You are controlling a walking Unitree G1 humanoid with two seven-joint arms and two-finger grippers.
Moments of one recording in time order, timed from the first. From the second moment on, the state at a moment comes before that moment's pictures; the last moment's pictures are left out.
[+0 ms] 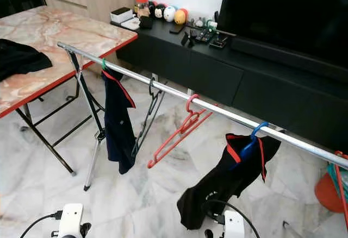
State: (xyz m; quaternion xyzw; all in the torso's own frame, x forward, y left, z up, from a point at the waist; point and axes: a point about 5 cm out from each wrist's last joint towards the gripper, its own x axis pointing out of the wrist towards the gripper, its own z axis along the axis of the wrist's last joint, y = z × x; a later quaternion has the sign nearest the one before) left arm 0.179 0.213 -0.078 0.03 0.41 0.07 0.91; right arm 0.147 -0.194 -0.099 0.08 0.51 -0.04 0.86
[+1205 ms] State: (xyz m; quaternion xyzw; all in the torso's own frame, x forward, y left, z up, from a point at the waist) left arm 0.208 0.215 -0.057 0.06 0.32 0.07 0.94; right arm 0.153 -0.195 -0.096 0.07 0.50 -0.02 0.86
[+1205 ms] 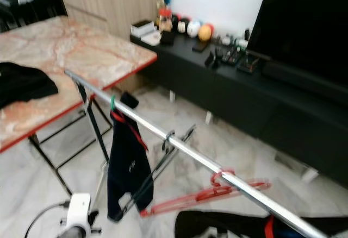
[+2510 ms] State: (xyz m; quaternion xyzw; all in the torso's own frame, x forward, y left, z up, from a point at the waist) left arm 0.258 0.187 0.112 -0.01 0.05 0.04 1.00; right arm 0.148 -0.187 -0.099 0.06 0.52 0.00 0.85
